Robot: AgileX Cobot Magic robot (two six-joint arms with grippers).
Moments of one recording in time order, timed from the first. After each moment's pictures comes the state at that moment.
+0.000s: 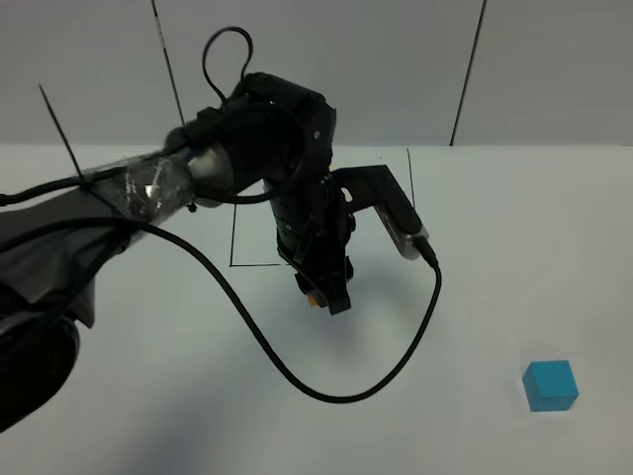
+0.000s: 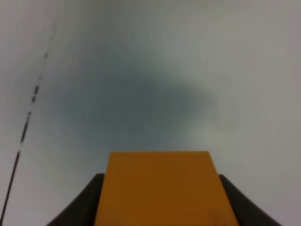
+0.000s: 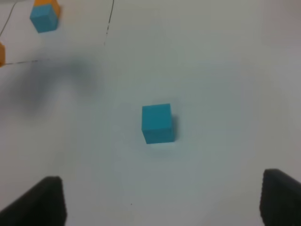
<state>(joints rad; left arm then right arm) -0.64 2.26 -1.93 -0.03 1.12 0.64 0.00 -0.01 -0.49 0.14 1.06 -0.10</state>
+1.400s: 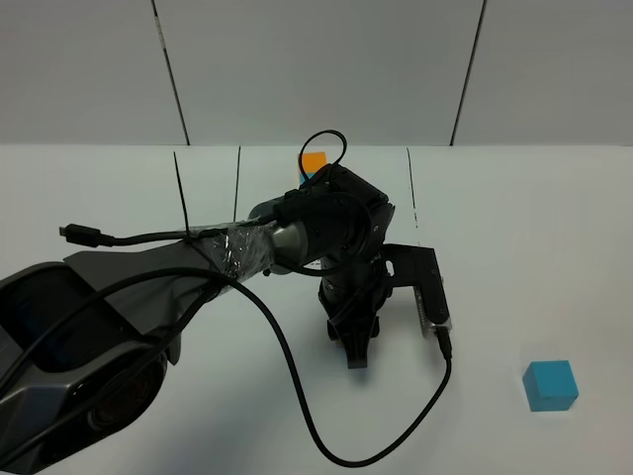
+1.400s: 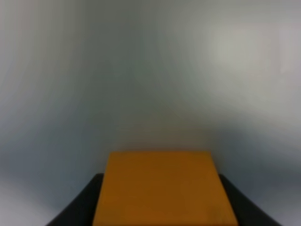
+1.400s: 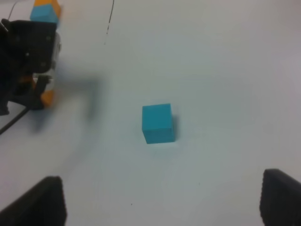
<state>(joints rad) -0.73 2.43 -1.93 0.07 0.93 0.78 0.00 -0.01 -0.49 0.14 1.06 -0.10</state>
